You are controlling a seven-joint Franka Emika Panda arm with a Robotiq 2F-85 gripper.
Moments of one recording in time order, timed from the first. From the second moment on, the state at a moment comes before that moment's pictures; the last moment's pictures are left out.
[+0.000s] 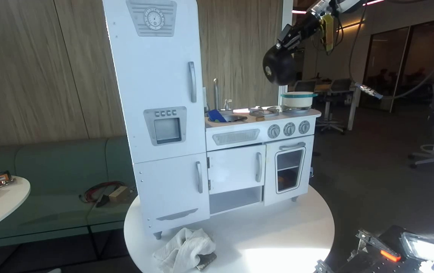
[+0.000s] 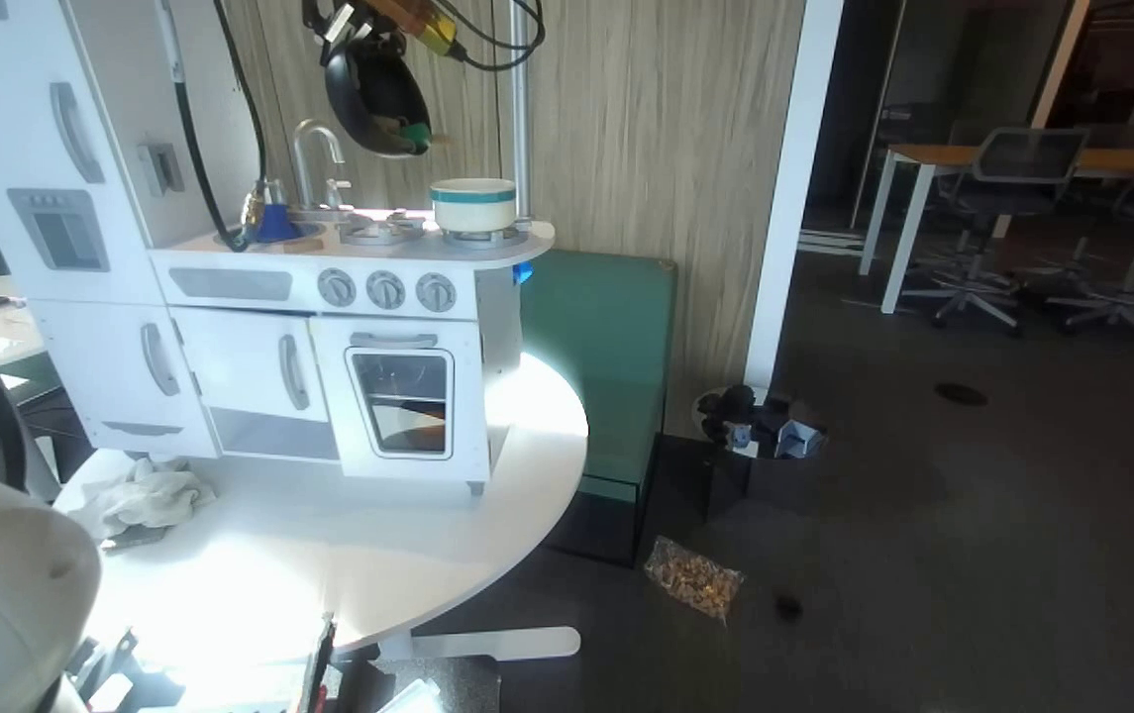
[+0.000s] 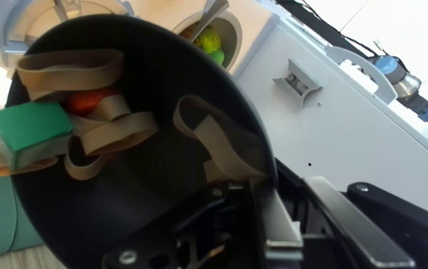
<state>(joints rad) -0.22 0.01 -0.20 -1.56 0.87 1.63 -0.74</state>
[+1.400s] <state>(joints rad) 0.00 0.09 0.01 -1.64 -0.07 1.83 -0.42</state>
